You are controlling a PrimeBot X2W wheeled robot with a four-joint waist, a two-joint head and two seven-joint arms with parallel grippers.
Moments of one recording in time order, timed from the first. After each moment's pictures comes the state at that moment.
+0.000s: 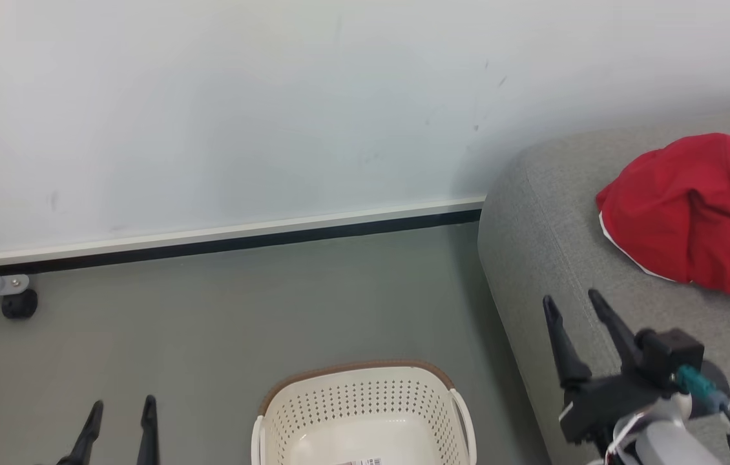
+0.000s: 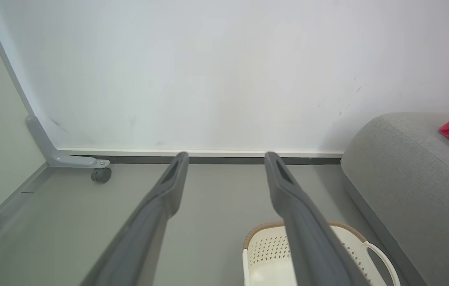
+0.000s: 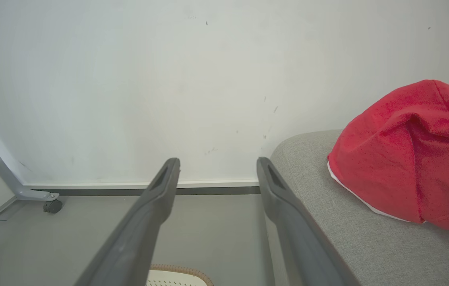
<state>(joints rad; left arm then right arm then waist) 0.09 0.30 -0.20 0.15 -0.50 0.12 -0.25 -0.31 -0.27 0.46 0.39 0.49 -0.05 -0.26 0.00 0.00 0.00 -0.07</state>
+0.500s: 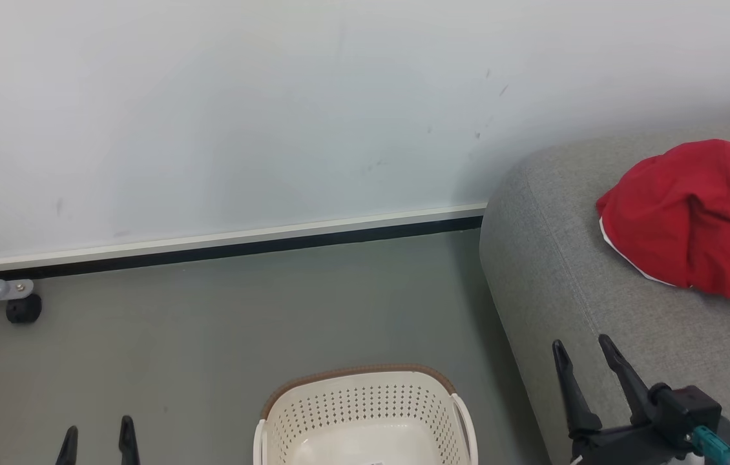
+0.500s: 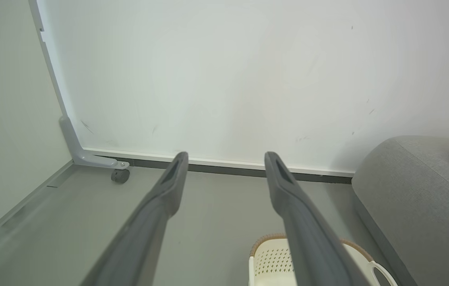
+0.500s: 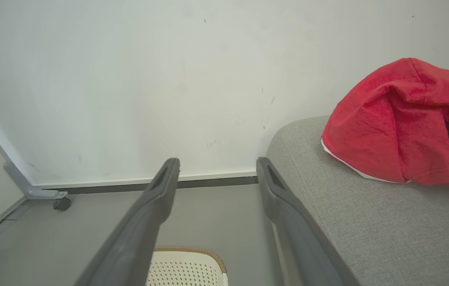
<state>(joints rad) 0.24 0.21 -0.06 0.00 -0.42 0.12 -0.25 -0.10 -0.27 0.41 0.21 0.46 -0.10 -0.26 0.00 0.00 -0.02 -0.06</state>
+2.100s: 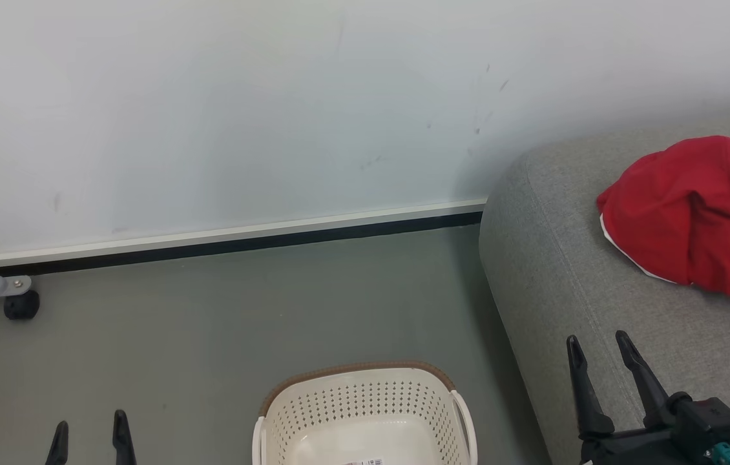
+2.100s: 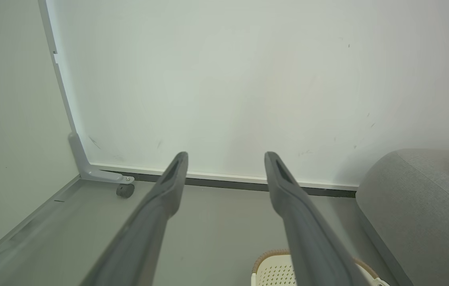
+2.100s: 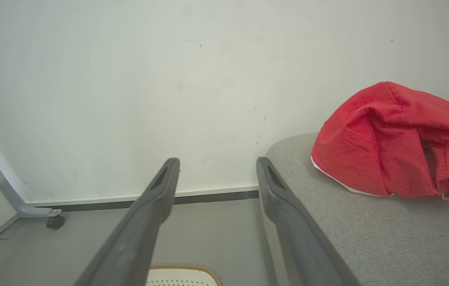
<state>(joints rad) 0.29 0.15 0.00 -0.10 -0.34 0.12 -0.25 -0.01 -0.24 0.33 0.06 0.39 -0.12 -0.26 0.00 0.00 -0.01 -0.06</state>
